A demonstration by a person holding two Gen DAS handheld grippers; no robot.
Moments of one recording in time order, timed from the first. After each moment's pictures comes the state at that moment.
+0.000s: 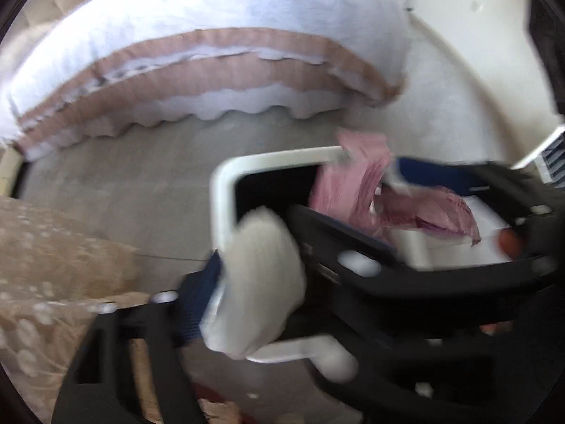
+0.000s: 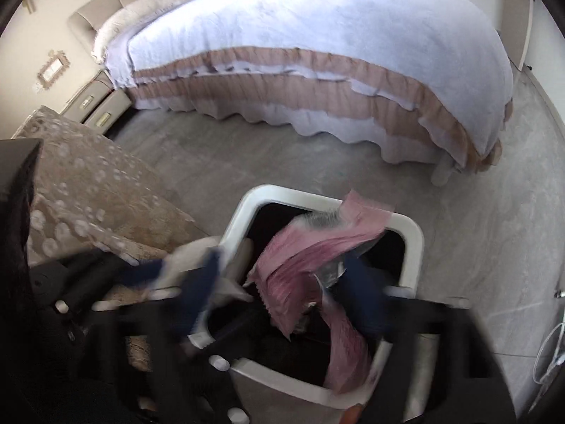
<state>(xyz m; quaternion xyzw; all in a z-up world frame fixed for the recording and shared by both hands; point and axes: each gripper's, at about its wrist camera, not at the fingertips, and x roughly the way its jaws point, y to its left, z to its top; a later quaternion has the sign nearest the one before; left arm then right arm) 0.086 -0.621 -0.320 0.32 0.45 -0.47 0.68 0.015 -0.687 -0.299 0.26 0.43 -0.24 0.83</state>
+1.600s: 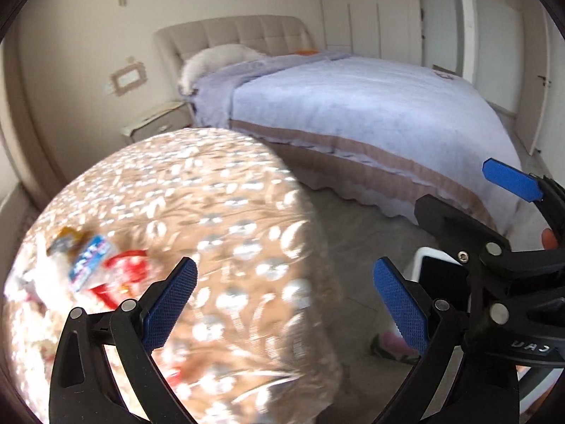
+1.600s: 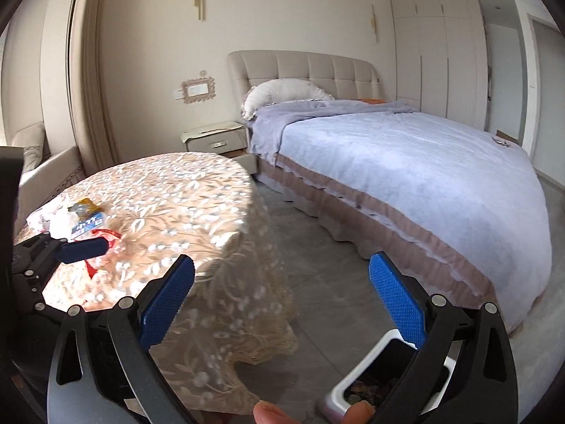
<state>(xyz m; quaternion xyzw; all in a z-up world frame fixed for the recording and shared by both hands) 0.111 -0.346 -0.105 0.15 0.32 -0.23 0.91 0.047 -0.494 -0.102 0.06 0.24 -0.06 0.97</state>
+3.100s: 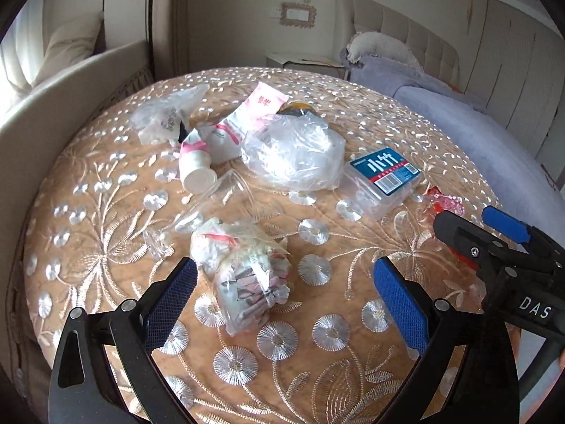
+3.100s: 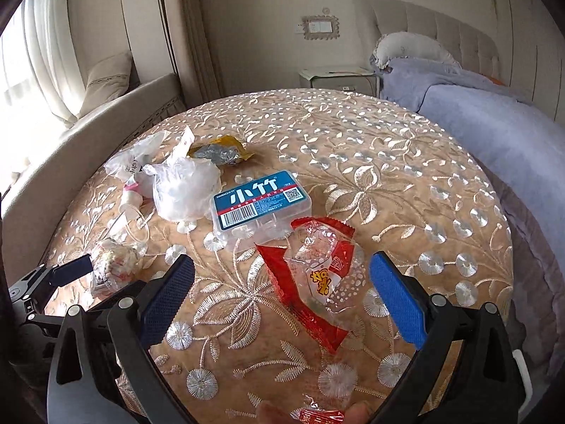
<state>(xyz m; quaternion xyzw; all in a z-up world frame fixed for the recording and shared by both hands) 0.160 -0.065 -0.138 -0.05 0.40 -0.02 0.92 0.171 -0.273 -0.121 0.02 0.36 0.14 0.92</state>
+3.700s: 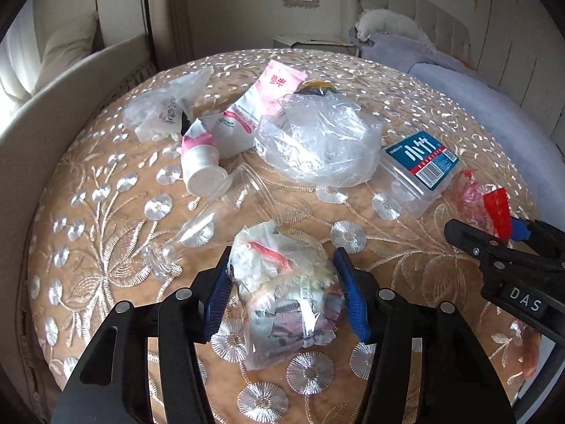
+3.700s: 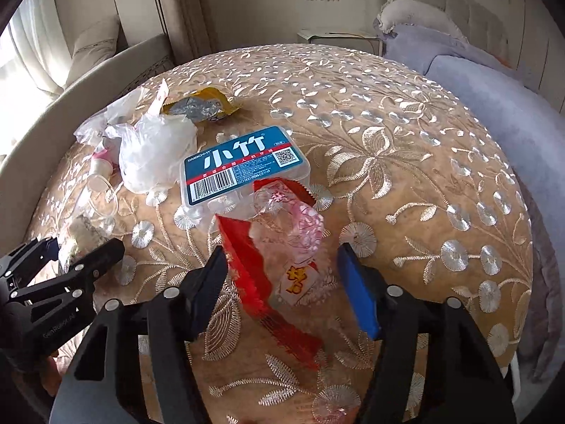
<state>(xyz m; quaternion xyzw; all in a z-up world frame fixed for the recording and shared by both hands) 0.189 -0.063 -0.152 0.00 0.43 0.01 0.90 0.201 -0.260 -0.148 -0.02 0.43 0.13 0.89</state>
